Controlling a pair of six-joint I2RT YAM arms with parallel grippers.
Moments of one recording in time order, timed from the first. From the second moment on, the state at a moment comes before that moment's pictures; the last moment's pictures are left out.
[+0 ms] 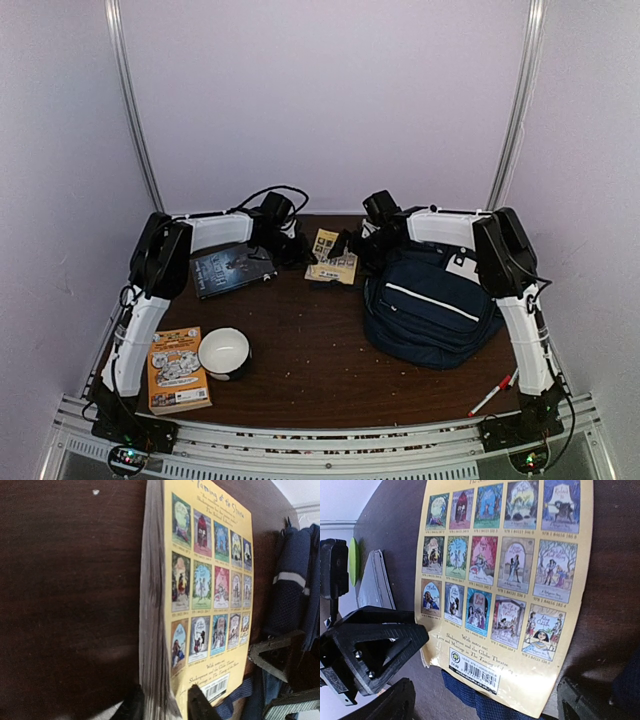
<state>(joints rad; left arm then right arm) -0.53 2.48 2.01 -0.47 0.41 -0.61 0.51 2.35 1.88 -0.46 -0.38 0.78</state>
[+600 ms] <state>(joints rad) -0.49 2.32 1.71 -0.26 0.53 -0.73 0.51 2.33 1.80 -0.36 -0.47 0.81</state>
